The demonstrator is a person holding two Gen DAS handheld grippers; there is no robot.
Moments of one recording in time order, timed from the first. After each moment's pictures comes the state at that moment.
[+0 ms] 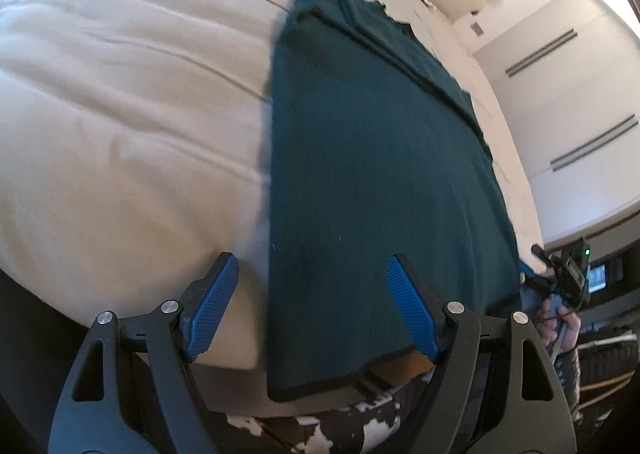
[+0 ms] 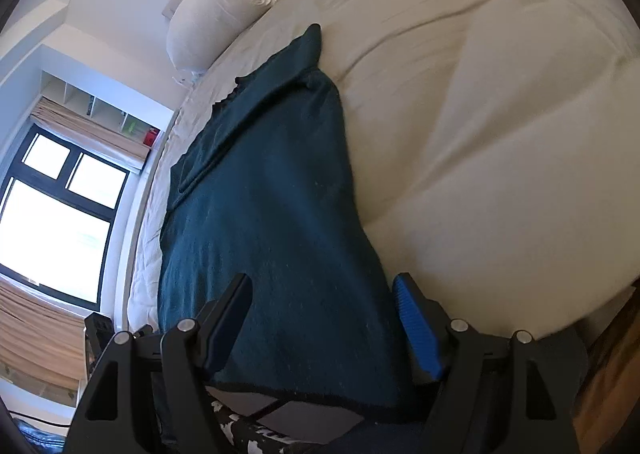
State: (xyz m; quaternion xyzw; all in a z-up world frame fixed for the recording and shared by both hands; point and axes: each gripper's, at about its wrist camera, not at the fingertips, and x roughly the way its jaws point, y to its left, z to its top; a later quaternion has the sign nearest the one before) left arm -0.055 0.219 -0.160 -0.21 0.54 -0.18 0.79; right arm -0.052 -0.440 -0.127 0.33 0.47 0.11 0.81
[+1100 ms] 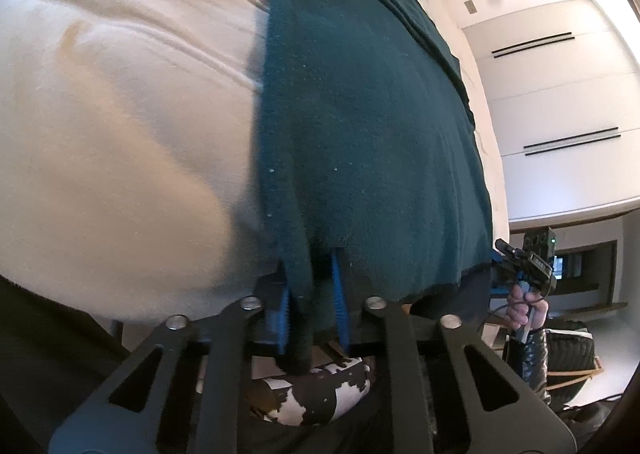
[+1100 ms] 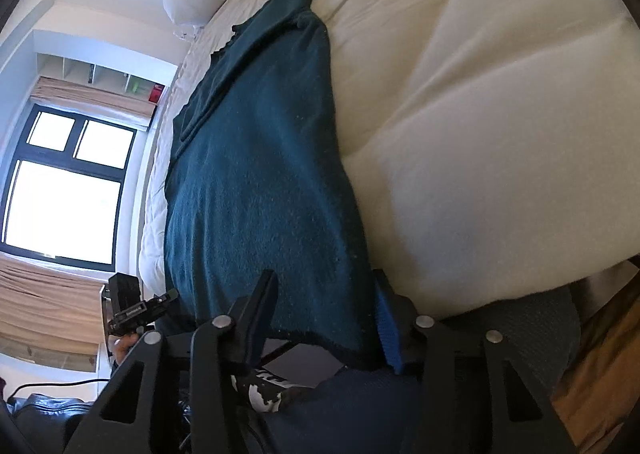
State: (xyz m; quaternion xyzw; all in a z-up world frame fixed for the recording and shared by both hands) left arm -0.040 0.209 -0.196 -0.27 0.60 -0.23 0.72; right arm -0.057 -0.443 -0.142 0.32 0.56 0.16 0.75
